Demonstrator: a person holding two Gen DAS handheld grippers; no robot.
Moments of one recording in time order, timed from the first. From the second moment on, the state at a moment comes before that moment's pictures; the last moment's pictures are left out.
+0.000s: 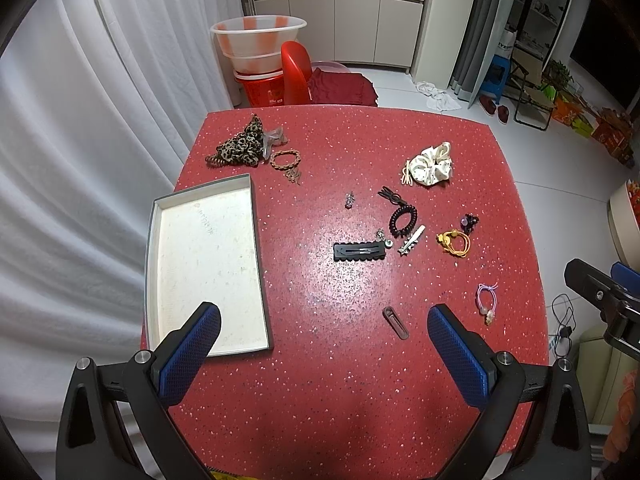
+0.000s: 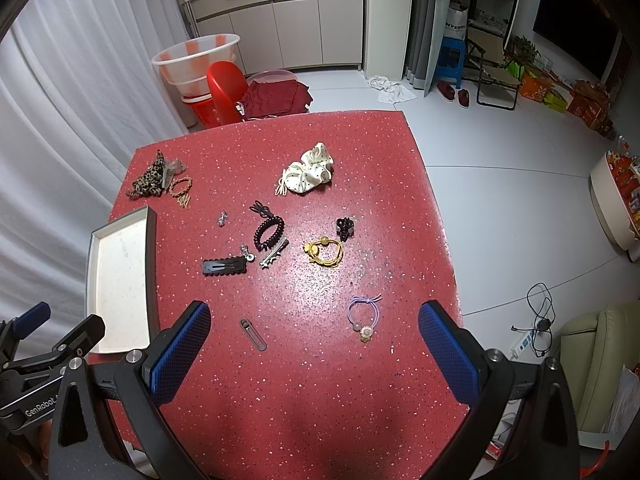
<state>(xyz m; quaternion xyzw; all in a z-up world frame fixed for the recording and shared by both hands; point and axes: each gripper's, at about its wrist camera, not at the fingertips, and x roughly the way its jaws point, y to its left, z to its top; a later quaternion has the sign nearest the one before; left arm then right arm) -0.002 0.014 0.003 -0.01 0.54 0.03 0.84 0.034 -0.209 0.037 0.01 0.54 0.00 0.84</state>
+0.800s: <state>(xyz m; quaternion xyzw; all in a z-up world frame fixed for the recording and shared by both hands) -0.008 0.016 -0.006 -0.01 0.55 0.03 0.84 0.030 -0.208 0.027 0.02 0.54 0.00 0.84</state>
